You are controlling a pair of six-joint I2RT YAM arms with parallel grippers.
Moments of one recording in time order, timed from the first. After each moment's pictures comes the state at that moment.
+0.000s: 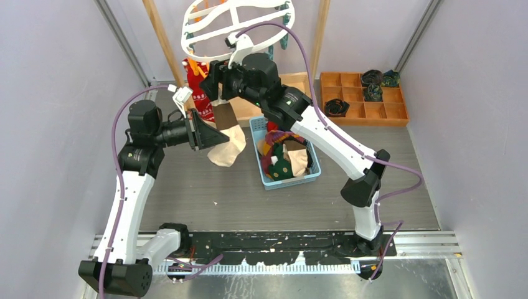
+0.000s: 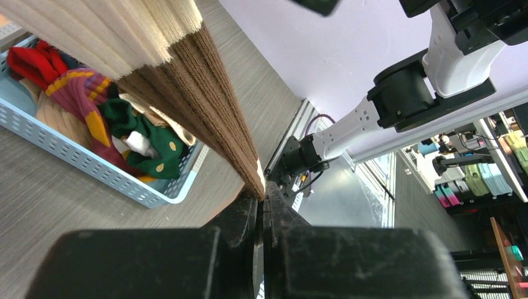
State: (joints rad) left arm -0.09 0.98 1.14 -0.43 1.09 -0.47; right arm 0.93 1.94 2.26 -0.38 0.07 0.36
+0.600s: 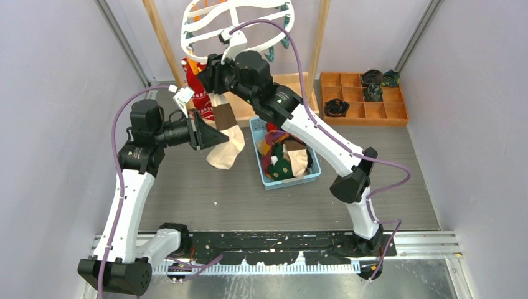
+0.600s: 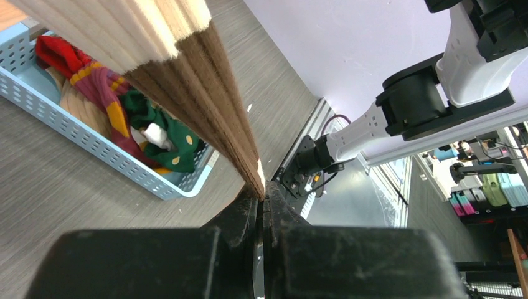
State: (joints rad) left arm -0.10 0.99 1.16 -0.51 1.03 -0.41; right arm 0.93 2.06 2.40 -0.35 0.12 0.33
